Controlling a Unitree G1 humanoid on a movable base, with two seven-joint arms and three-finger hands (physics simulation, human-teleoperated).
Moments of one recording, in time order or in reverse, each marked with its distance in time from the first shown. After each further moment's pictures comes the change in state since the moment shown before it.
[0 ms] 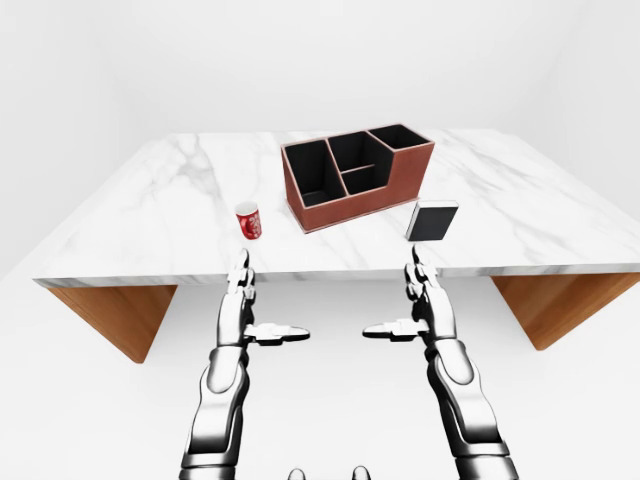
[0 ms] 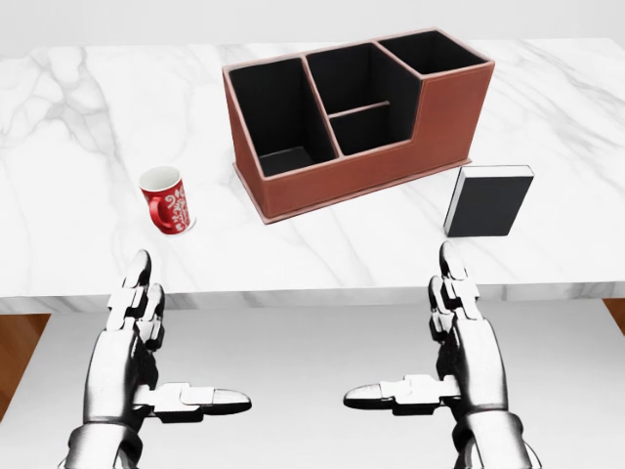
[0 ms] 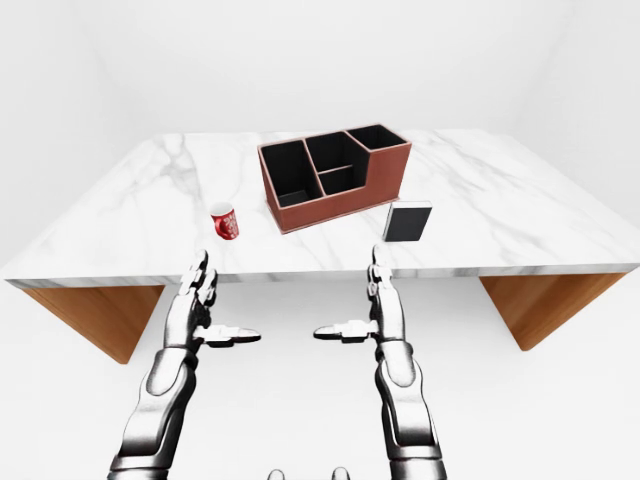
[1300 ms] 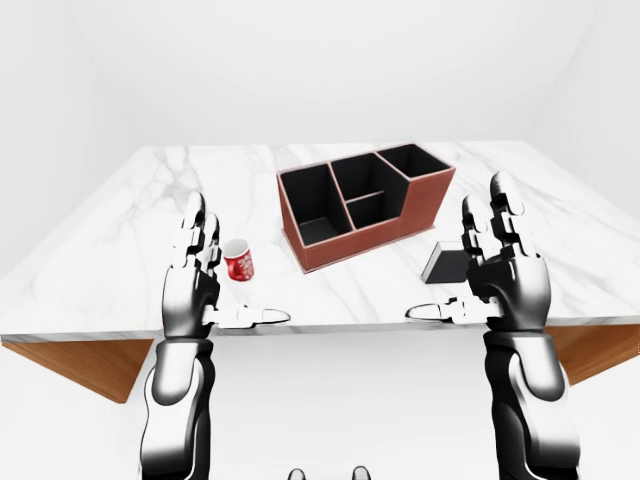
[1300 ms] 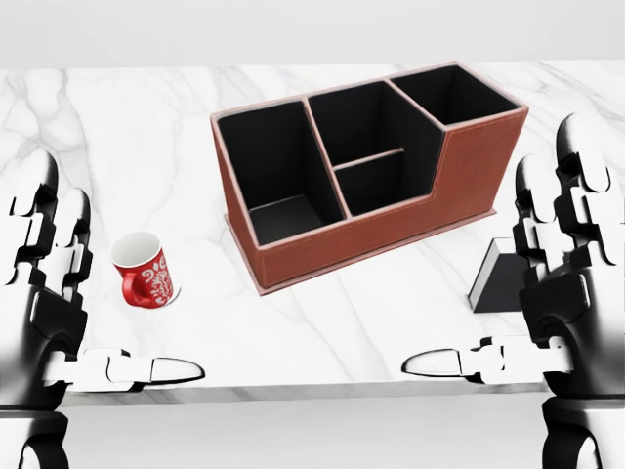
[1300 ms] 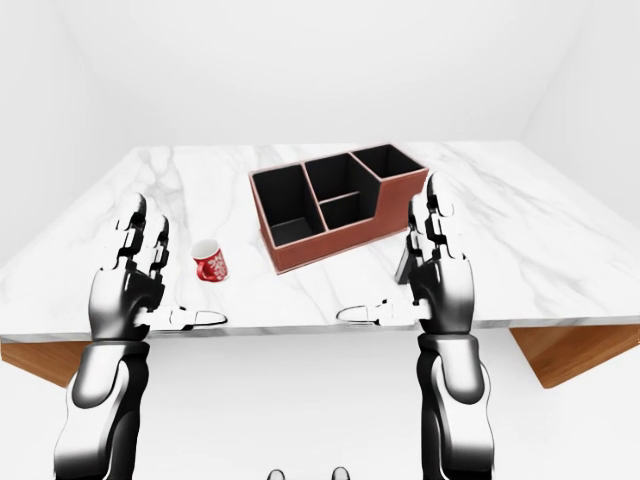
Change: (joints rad) left arm 0.021 0.032 0.094 -0.481 -0.031 0.080 -0.078; right arm 0.022 -0.042 -0.141 -0.561 0.129 0.070 0.098
